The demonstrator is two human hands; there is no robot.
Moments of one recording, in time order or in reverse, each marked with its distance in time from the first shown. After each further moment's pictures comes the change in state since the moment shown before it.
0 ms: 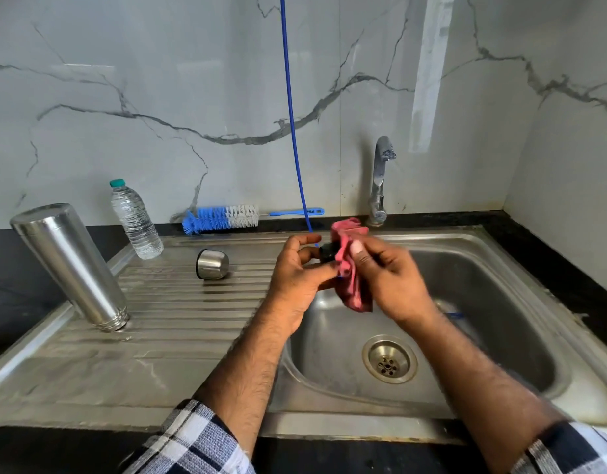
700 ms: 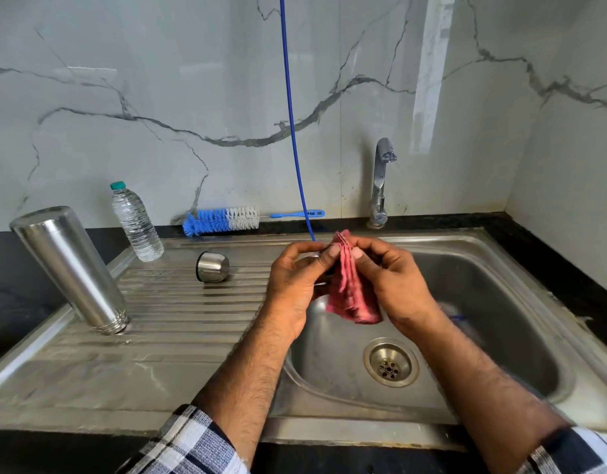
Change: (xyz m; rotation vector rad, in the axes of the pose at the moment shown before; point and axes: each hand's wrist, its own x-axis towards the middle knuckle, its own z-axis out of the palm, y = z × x) left_hand -0.006 0.006 0.007 -0.123 0.087 -0.048; right_hand 0.003 0.005 -0.002 0.169 -0.061 0.106
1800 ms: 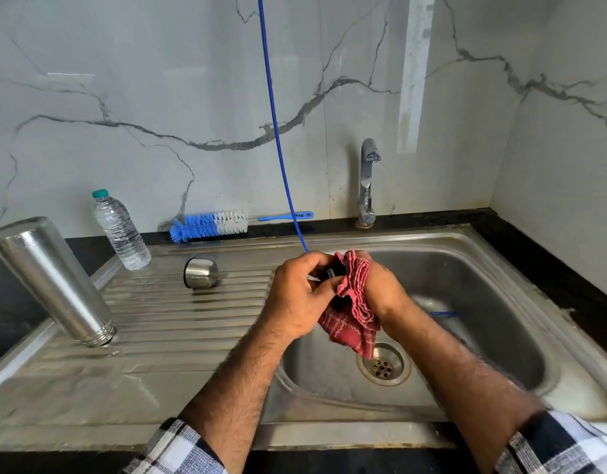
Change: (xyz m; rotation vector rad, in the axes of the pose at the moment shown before) left_hand 0.006 -0.017 -0.003 0.777 -0.167 0.440; right_hand 0.015 0.017 -0.001 -0.502 0.112 0.430
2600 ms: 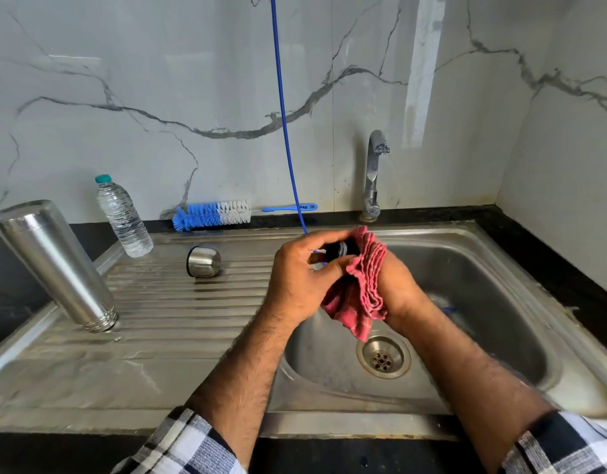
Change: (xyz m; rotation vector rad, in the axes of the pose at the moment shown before) left_hand 0.004 0.015 -0.004 -0.187 0.069 0.128; right_hand -0.010 -0.008 -0.001 0.536 -0.130 -0.029
